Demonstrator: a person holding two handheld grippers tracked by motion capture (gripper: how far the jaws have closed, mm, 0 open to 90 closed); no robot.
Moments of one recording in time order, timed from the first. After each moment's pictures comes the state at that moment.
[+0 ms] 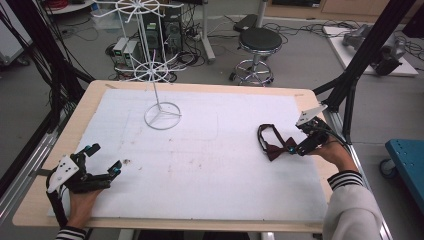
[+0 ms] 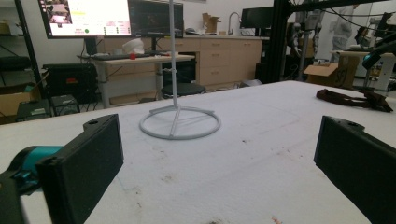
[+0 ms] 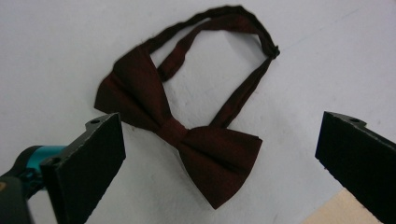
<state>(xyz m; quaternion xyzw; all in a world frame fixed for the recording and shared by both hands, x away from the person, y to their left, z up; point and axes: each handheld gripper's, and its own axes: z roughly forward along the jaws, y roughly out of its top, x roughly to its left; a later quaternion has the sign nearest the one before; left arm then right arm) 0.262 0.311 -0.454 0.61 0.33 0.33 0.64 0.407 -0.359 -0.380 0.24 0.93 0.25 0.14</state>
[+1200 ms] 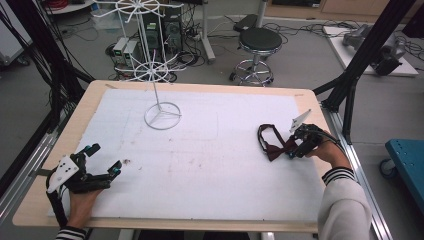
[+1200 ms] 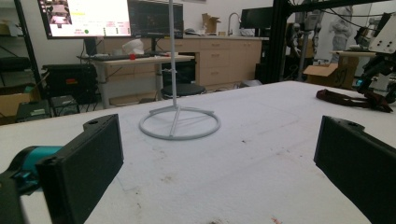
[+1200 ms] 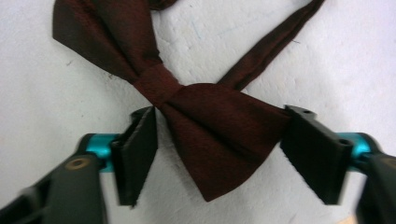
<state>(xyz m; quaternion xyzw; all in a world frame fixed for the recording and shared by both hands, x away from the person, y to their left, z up) 0.262 0.311 -0.454 0.61 0.32 0.33 0.64 0.428 -0.360 -0.415 0.20 0.96 0.18 0.08</state>
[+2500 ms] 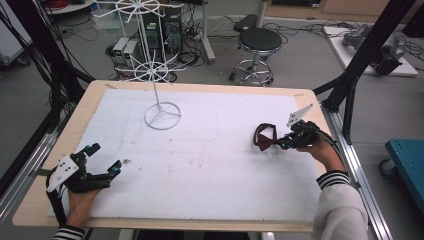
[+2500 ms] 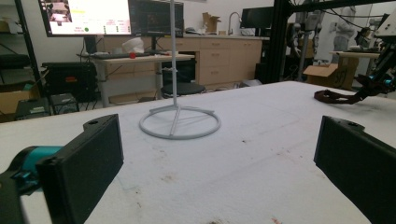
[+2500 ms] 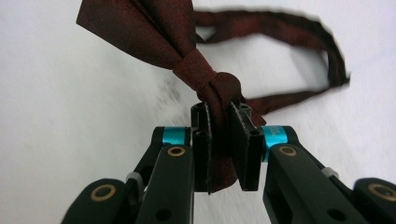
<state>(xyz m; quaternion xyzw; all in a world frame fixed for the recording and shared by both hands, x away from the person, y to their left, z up) 0.264 0.313 -0.454 0.61 0.33 0.33 0.64 0.417 -0.336 -0.389 0.21 0.94 0.27 0.06</state>
